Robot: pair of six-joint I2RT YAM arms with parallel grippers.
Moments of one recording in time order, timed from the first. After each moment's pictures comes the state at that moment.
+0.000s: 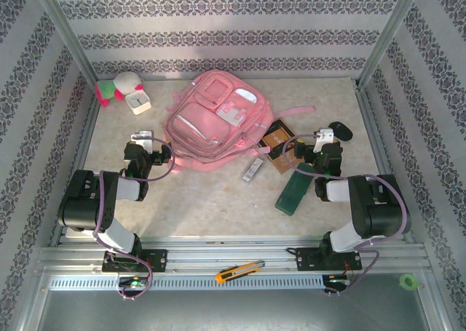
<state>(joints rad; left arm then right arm) 0.00 1.59 0.39 0.86 -0.03 -0.01 0.02 1.53 0.36 0.83 0.04 0.03</state>
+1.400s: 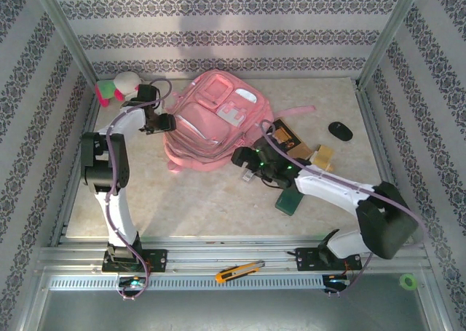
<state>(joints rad) 0.00 2.02 1.53 -0.63 0.13 -0.21 0.69 1.44 0.82 -0.17 -0.01 1.05</state>
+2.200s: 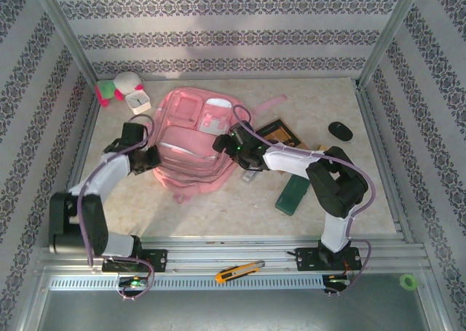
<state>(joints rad) 0.00 1.33 0.81 -0.57 0.11 -0.45 0.69 1.85 1.14 -0.10 -0.06 1.08</state>
